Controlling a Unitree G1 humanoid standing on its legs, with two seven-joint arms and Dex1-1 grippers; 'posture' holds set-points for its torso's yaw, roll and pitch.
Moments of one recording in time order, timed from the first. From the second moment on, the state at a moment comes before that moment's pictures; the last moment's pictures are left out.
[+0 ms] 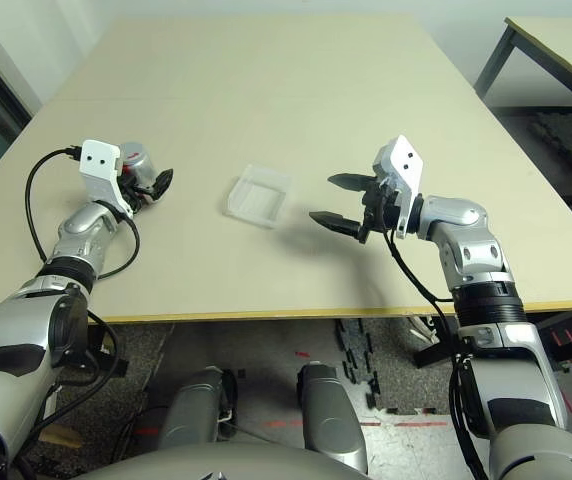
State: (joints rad) left arm -0.85 0.41 0.22 1.27 -0.08 -0.34 -0.50; right arm -0.54 -0.54 0.00 0.33 0.30 0.17 1.13
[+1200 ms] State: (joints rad) left arm -0.94 0.36 0.15 1.02 -0.12 -0.06 -0.93; right arm -0.61 -0.55 -0.01 0.39 0.30 0.14 1.15
